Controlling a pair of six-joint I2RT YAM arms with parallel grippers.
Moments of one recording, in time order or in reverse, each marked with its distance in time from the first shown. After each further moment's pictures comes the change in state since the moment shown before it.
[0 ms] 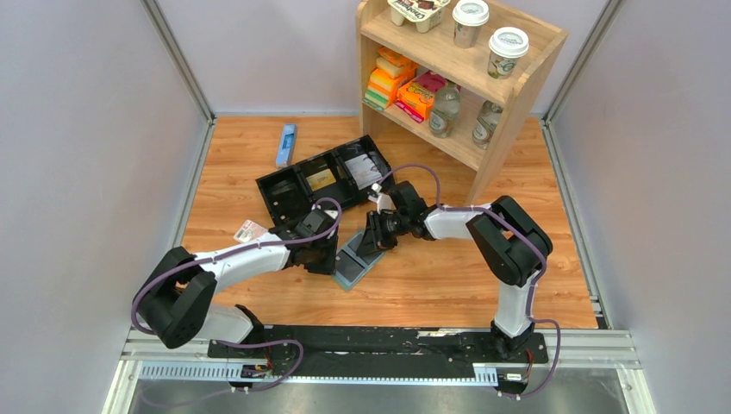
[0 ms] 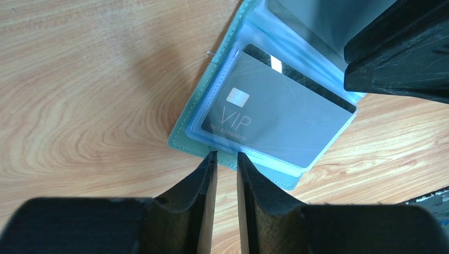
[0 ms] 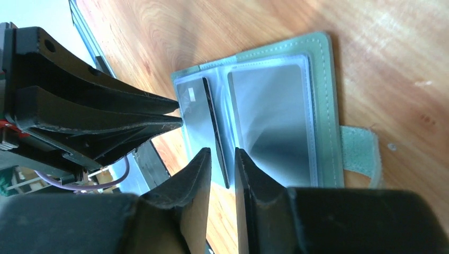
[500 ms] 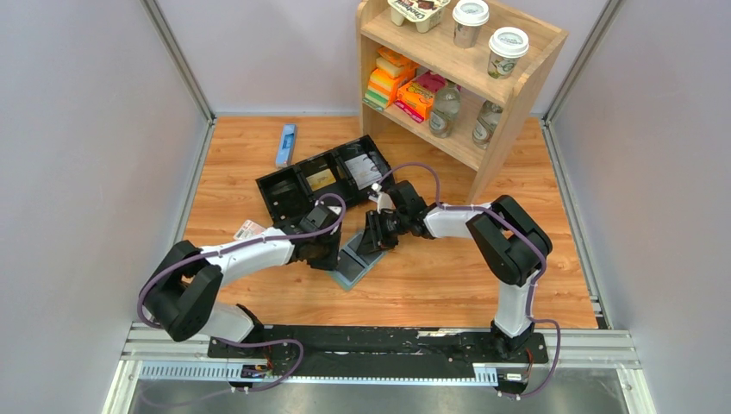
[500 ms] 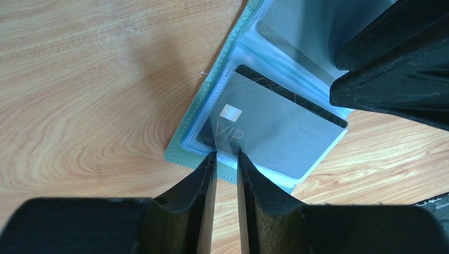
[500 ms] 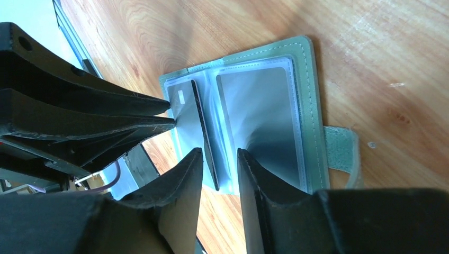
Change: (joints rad) left arm 0.000 0.035 0.045 -0.006 -0.008 0.006; right arm 0.000 0.000 0.028 -0.057 0.043 -0.040
